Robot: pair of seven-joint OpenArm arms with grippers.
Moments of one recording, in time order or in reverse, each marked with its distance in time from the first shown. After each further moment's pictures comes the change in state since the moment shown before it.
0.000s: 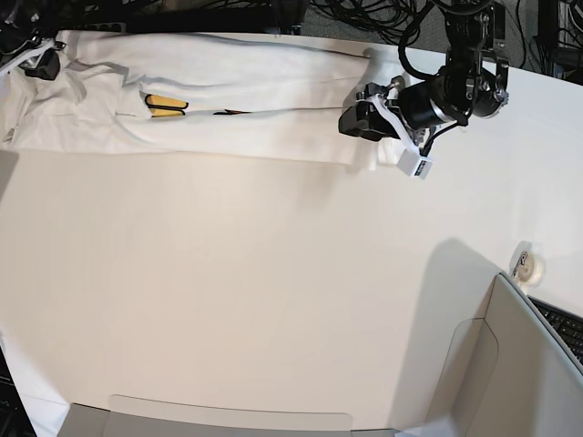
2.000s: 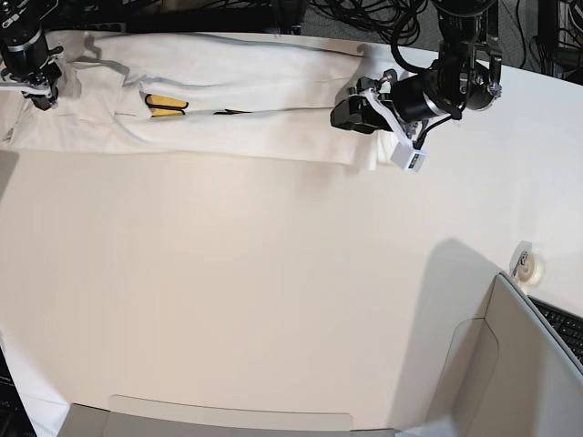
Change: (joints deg) left arm 1.4 2.1 -0.2 0.0 0.0 0.0 0.0; right arm 21.7 -16.7 3.4 -0.2 -13.6 -17.4 0.0
